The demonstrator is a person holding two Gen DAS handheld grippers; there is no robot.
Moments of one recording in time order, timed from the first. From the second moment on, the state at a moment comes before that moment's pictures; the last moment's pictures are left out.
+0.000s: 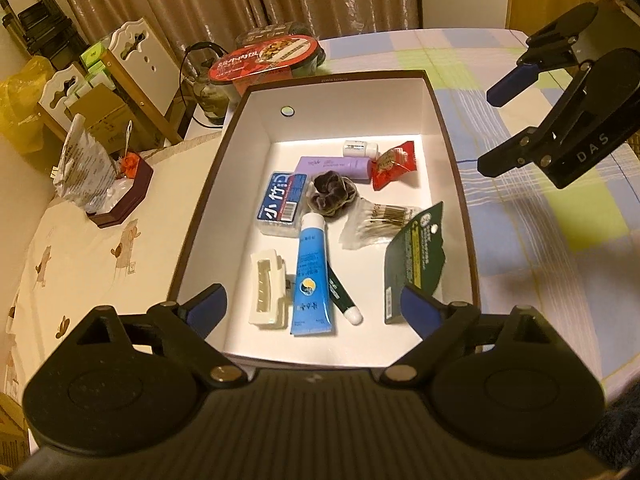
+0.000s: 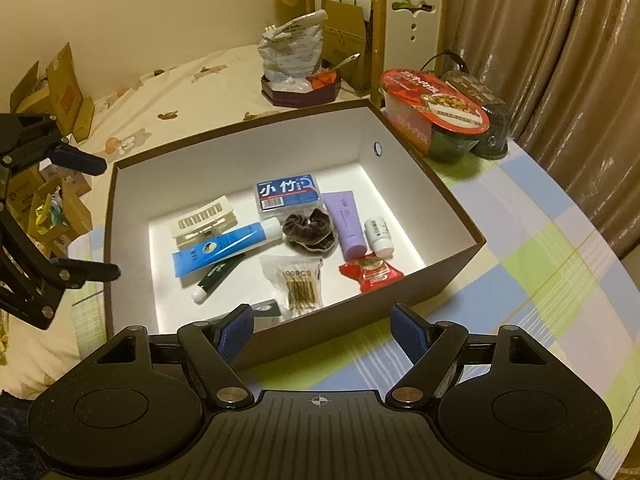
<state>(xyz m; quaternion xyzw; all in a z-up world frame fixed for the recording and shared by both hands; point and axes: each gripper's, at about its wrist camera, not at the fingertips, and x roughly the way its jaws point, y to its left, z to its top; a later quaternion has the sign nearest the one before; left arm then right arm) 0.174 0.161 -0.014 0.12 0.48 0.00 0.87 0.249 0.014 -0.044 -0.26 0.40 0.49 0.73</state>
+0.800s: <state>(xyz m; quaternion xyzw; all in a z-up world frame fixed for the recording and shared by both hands) 0.135 0.129 -0.009 0.10 0.47 0.02 0.88 0.219 -0.026 -0.045 -0.22 0.41 0.49 0.74</state>
